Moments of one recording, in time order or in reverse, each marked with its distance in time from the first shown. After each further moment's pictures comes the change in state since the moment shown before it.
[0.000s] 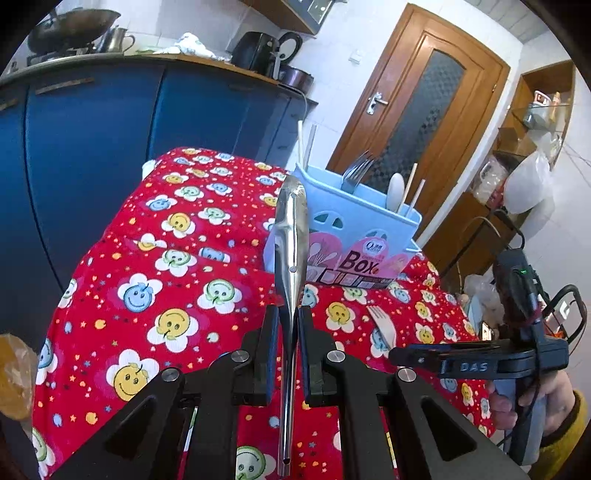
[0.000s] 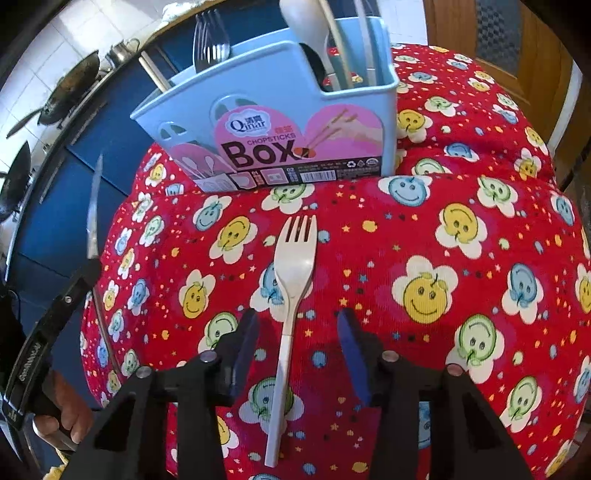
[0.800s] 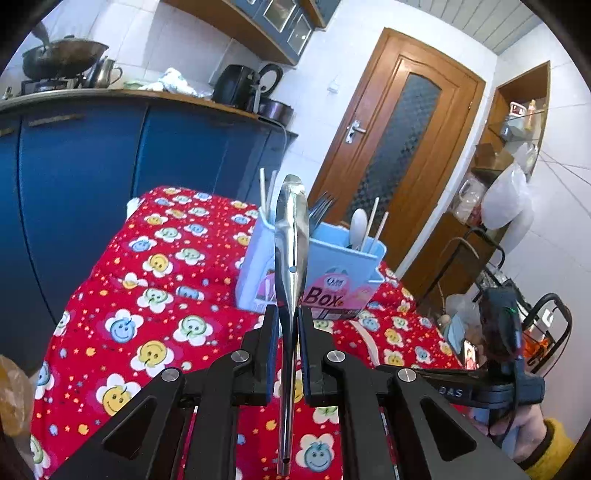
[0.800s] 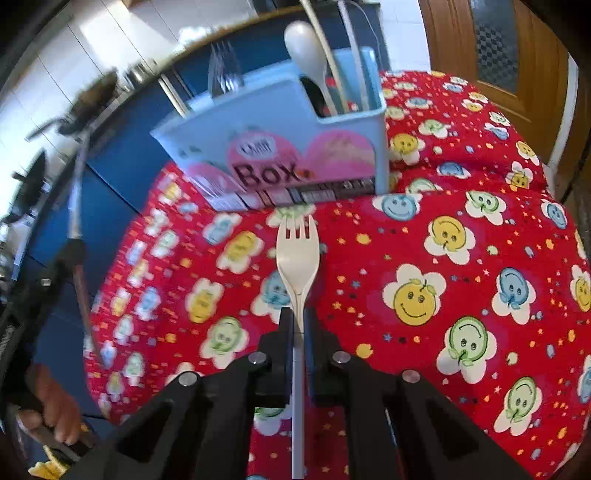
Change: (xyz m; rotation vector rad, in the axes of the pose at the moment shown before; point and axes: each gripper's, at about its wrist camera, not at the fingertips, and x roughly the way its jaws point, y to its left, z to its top) left arm -0.023 -0.025 0.009 0.035 -0.132 -0.055; right arm -0.030 -0.020 -0.023 0.007 -0.203 0.114
